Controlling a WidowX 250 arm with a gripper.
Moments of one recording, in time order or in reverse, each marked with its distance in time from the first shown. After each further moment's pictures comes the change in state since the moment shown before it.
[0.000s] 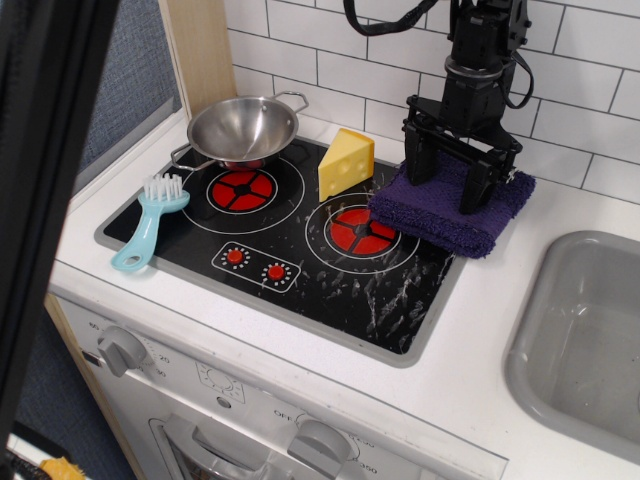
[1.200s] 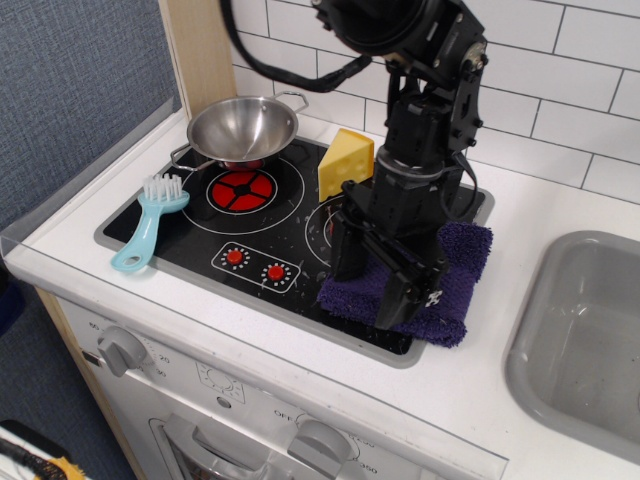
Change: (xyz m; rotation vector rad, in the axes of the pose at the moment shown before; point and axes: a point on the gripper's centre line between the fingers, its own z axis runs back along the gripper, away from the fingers) arm -0.131 -0.040 0.002 -0.009 0.167 -0.186
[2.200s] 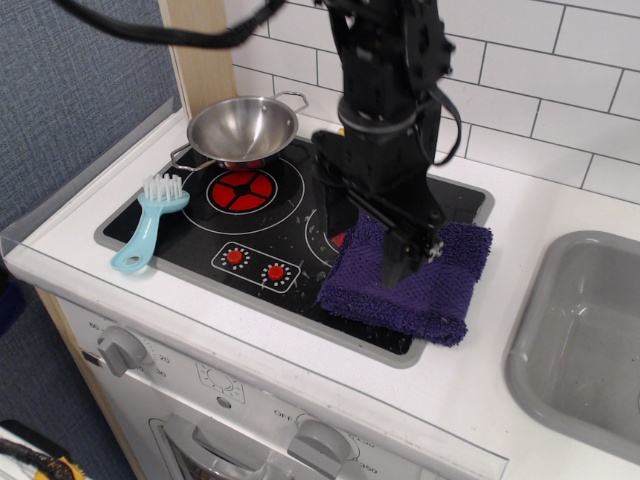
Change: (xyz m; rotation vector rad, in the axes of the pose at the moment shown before) arm -0.007 0.003 0.045 0.063 -0.301 0.139
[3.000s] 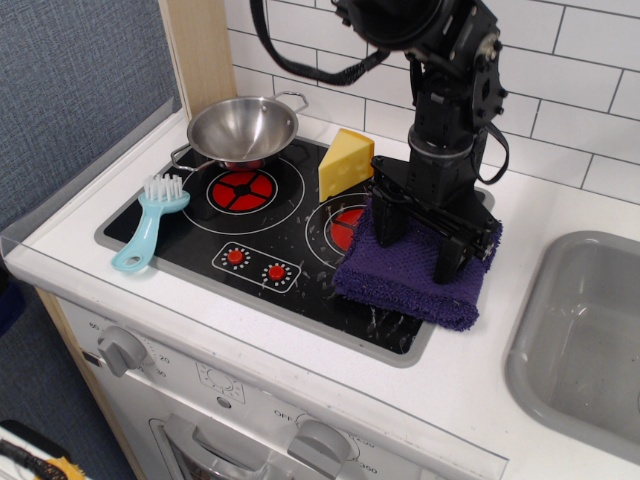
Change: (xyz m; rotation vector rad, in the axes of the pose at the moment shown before) arm 0.044 0.002 -0.063 0.014 0.054 0.075
